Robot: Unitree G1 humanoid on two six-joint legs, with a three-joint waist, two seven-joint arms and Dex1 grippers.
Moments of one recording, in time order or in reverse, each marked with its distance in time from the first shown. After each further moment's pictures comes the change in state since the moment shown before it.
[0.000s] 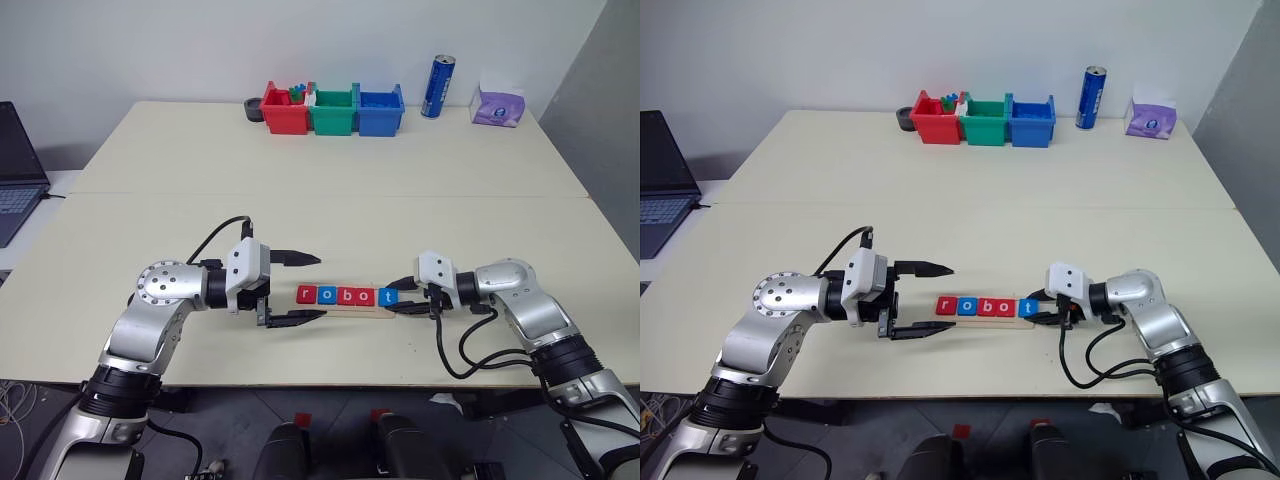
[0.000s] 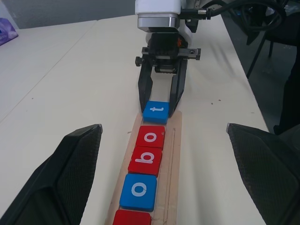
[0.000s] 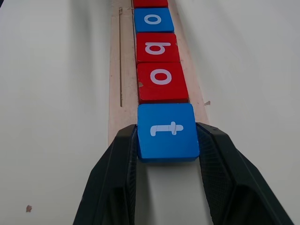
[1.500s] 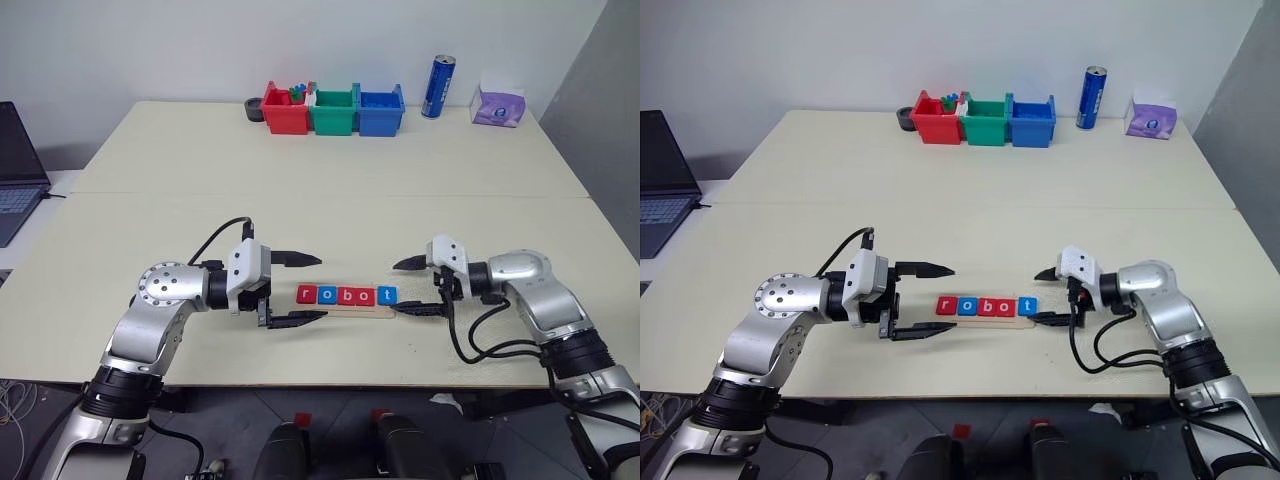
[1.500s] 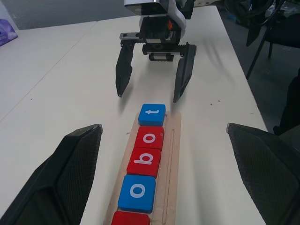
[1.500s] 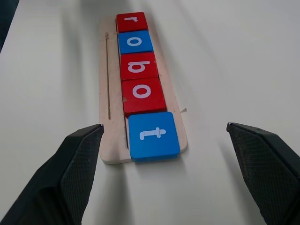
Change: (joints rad) left arm 0.001 -0.009 -0.001 0.004 0.002 -0.007 -0.004; right arm -0.021 -0.026 -0.072 -0.028 0.091 0.125 0.026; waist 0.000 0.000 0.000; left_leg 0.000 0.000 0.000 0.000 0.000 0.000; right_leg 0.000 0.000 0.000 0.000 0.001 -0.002
